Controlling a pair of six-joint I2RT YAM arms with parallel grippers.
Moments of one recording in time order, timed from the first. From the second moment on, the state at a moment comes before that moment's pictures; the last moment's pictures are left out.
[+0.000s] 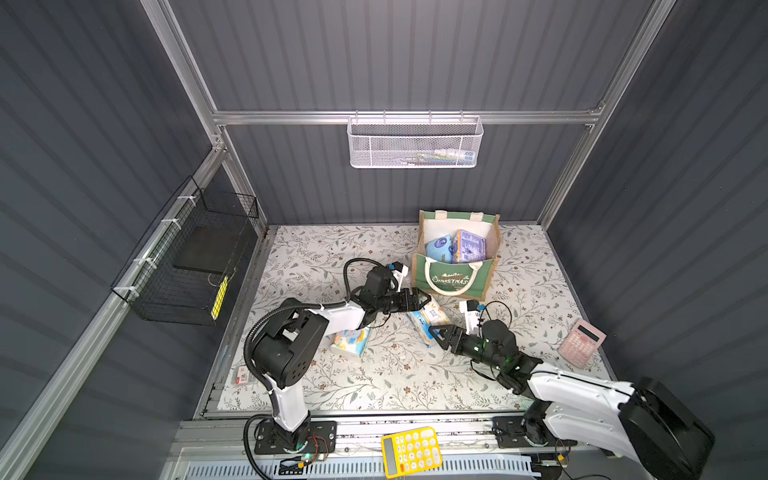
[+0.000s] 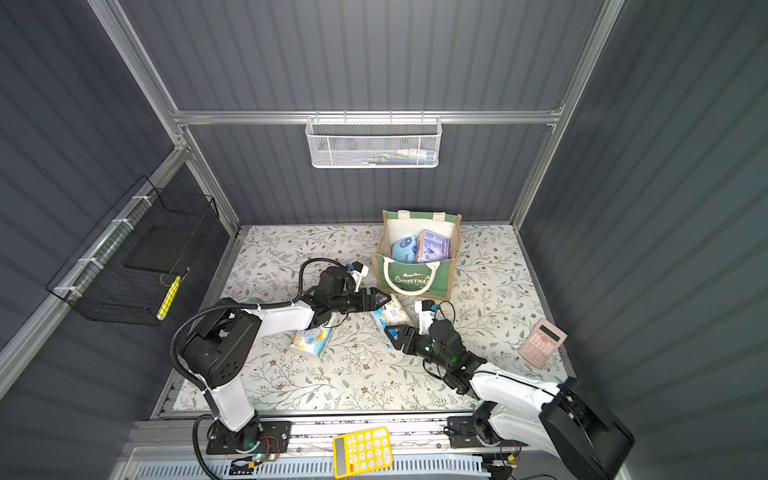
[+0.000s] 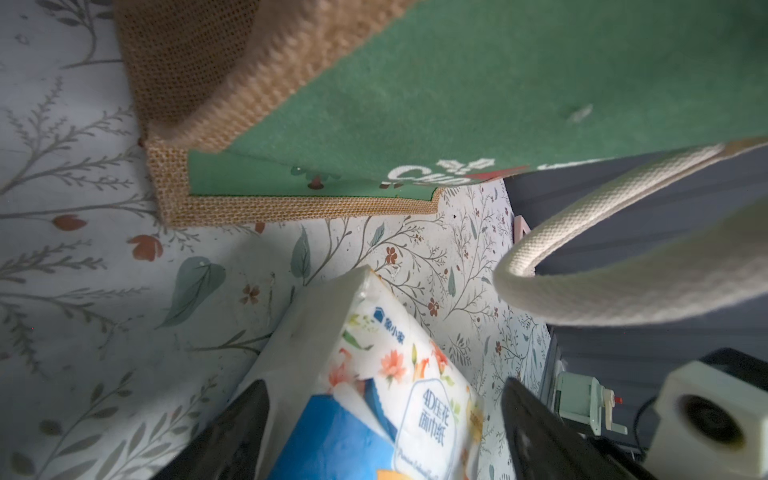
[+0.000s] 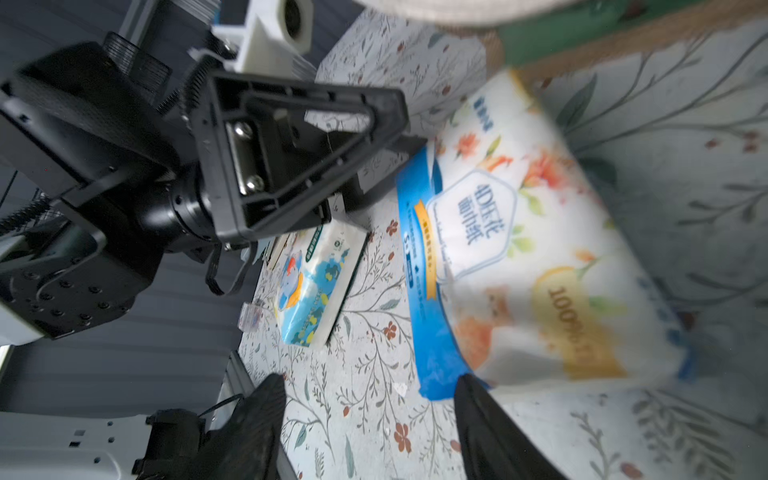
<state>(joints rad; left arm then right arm) -0.65 1.81 0.95 0.29 0.51 -0.68 0.69 1.03 0.23 0.44 -0.16 0.88</state>
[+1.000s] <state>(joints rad) -0.79 1.59 0.79 0.15 0.26 -0.80 0.41 1.26 0.29 0.52 -0.30 0.63</state>
